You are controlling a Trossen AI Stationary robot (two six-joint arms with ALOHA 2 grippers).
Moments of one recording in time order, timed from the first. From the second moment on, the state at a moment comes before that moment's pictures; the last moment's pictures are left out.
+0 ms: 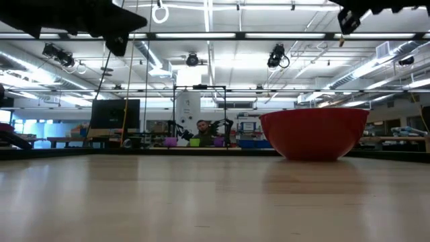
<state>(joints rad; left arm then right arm) 0.03 0.67 0.40 0.21 0.05 -0.09 -0.25 0.48 0.62 -0.26 -0.34 0.08</state>
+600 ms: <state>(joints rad) 0.07 0.24 0.14 0.16 0.05 -0.17 -0.25 0.27 0.16 0.20 -0.35 0.39</state>
